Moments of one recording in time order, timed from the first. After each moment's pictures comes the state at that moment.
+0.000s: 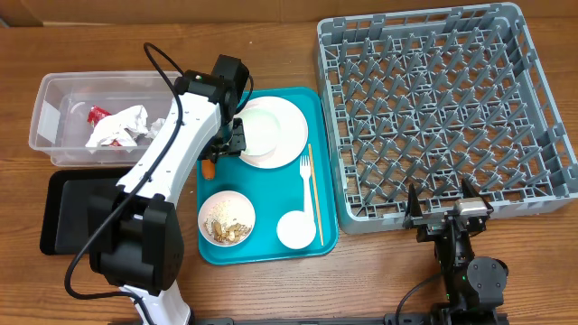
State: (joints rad) left arm -0.28 1.90 1.58 -1.22 -0.18 -0.46; right arm 0.04 0.01 0.02 -0.03 -0.04 -0.03
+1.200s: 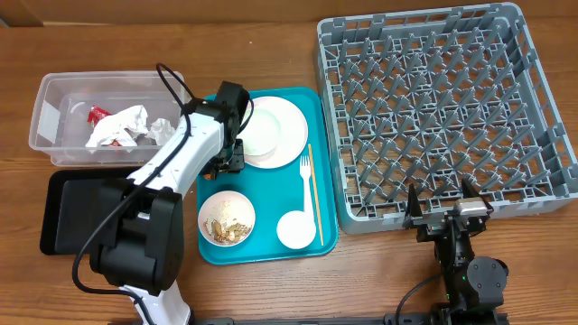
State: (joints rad) left arm -0.28 1.90 1.34 -0.99 -0.22 -0.38; right arm 0.04 0.01 0.02 -0.04 -0.04 -0.03
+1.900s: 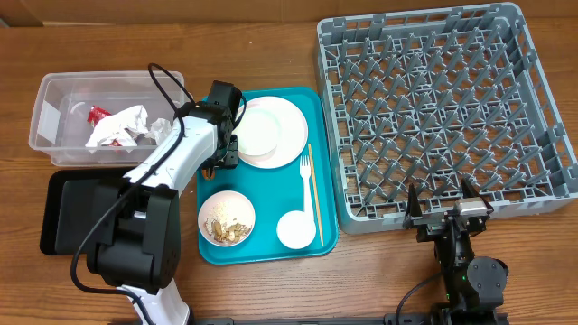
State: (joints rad) left arm -0.24 1.90 1.29 -0.85 -0.25 -0.34; right arm 0.04 0.01 0.02 -0.03 -0.04 -0.03
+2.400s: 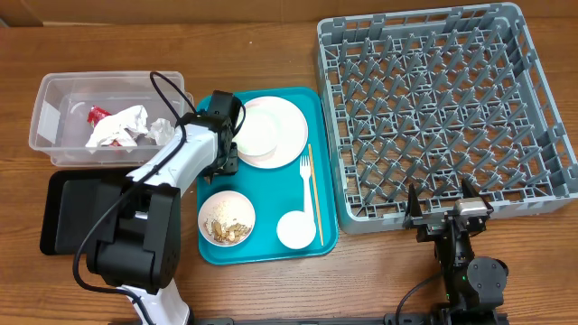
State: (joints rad) left arm -0.24 1.90 1.21 -0.77 -0.26 -0.33; right arm 0.04 0.01 0.02 -0.04 -0.04 -0.03
